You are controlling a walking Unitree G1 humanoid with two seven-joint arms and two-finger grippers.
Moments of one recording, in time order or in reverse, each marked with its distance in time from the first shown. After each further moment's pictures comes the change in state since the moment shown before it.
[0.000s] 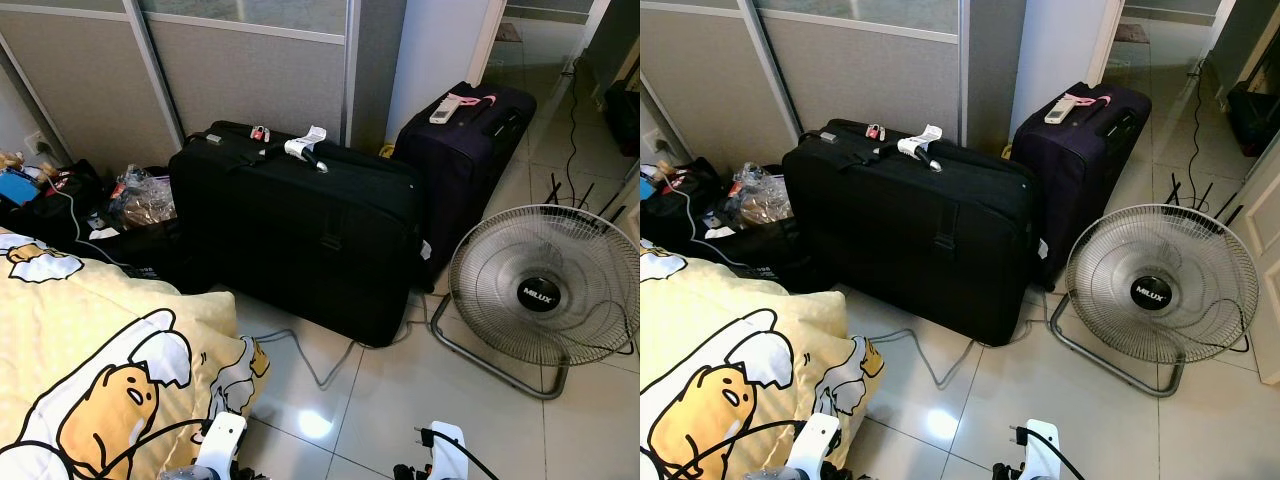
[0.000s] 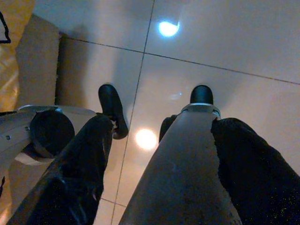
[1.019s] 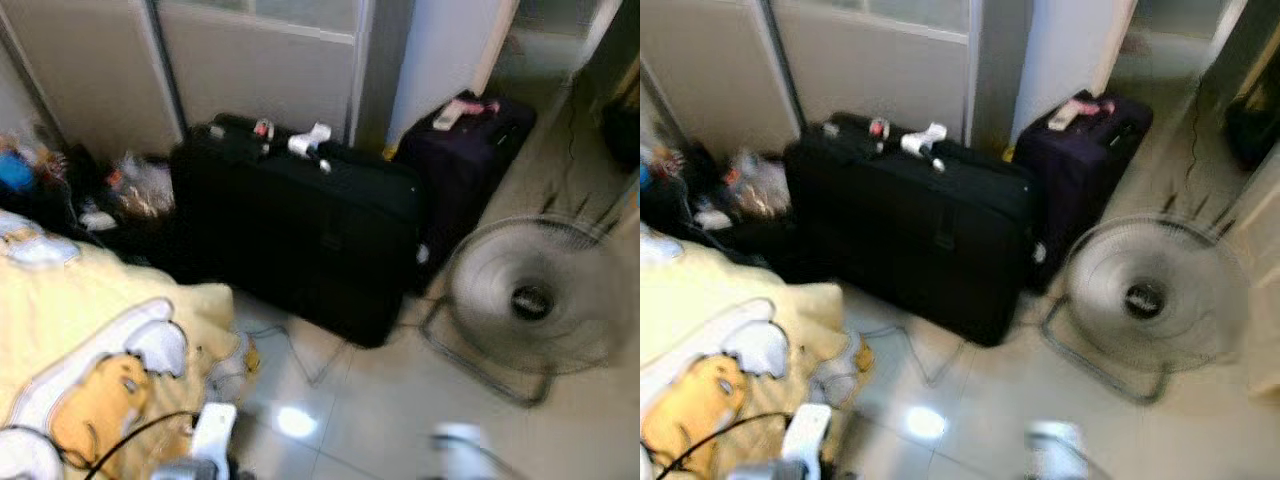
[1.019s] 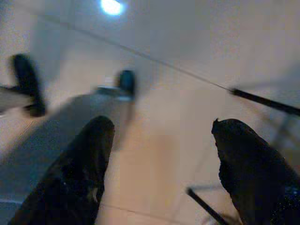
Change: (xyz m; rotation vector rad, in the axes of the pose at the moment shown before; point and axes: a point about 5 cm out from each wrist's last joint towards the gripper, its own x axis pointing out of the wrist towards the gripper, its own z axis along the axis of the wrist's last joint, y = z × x) left arm 0.001 0.008 0.007 -0.124 0.082 0.194; right arm -0.010 -0.048 0.015 -0.196 0.076 -0.205
